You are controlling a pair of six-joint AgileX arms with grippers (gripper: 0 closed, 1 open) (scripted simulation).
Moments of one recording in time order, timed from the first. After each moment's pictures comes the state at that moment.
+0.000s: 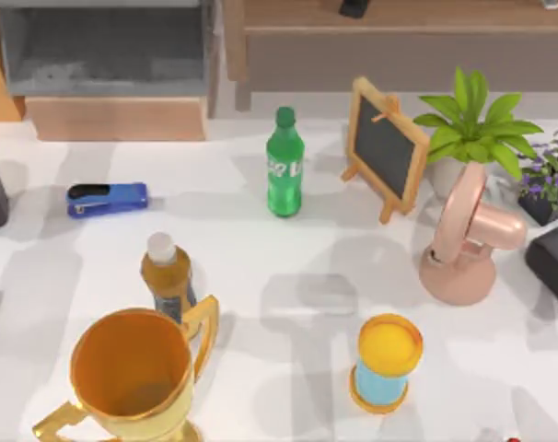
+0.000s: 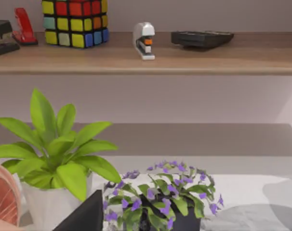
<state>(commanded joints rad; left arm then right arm) -0.10 1.70 1.19 0.55 0.11 0.35 0.00 0.00 0.00 0.00 0.00 0.00</state>
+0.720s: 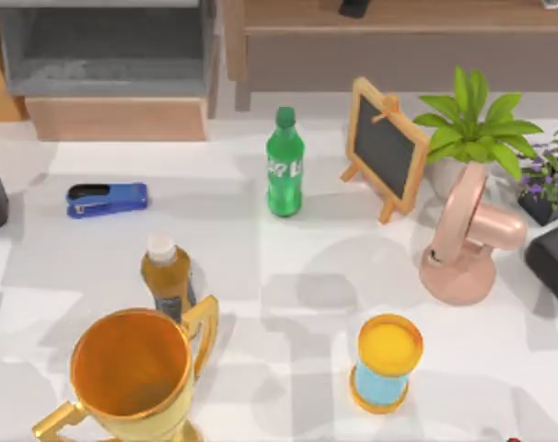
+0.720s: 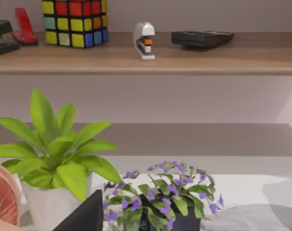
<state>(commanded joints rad) 0.53 1.18 0.65 0.31 0.65 1.54 0.00 0.00 0.00 0.00 0.00 0.00</state>
